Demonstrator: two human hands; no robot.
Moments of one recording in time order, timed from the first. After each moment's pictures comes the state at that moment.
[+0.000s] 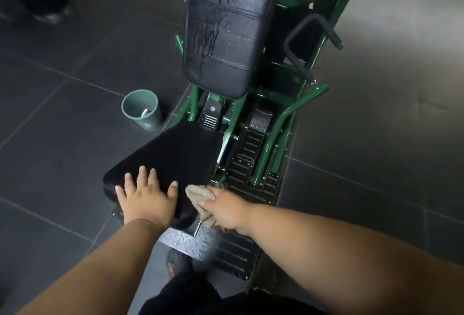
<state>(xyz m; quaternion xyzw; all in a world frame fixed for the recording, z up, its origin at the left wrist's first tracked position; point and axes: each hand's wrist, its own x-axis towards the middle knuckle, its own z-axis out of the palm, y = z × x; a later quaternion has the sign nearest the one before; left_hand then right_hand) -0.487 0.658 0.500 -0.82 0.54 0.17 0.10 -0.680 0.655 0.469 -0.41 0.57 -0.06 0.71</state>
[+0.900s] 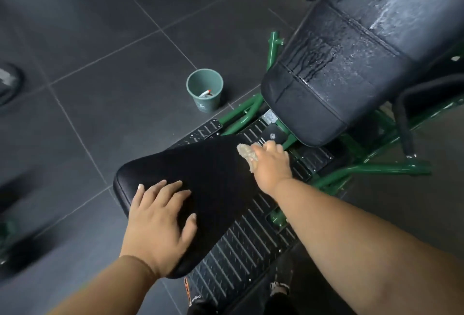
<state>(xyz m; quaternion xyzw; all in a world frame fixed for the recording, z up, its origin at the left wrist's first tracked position) -0.496 0.650 0.475 -0.81 0.57 0.12 -0.03 -0.678 0.397 0.381 -0.86 0.49 0.07 0.14</state>
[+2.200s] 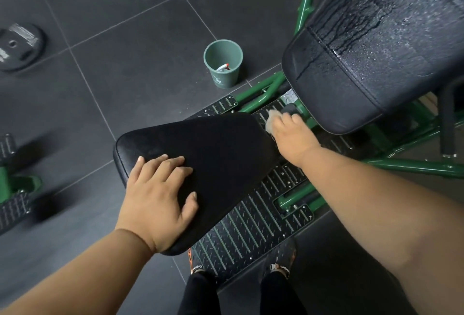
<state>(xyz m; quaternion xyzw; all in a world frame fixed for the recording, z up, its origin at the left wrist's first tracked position) -0.504 0.645 0.477 -0.83 0.55 0.11 -0.01 -0.690 0.340 0.365 -0.92 0.20 0.26 -0.23</state>
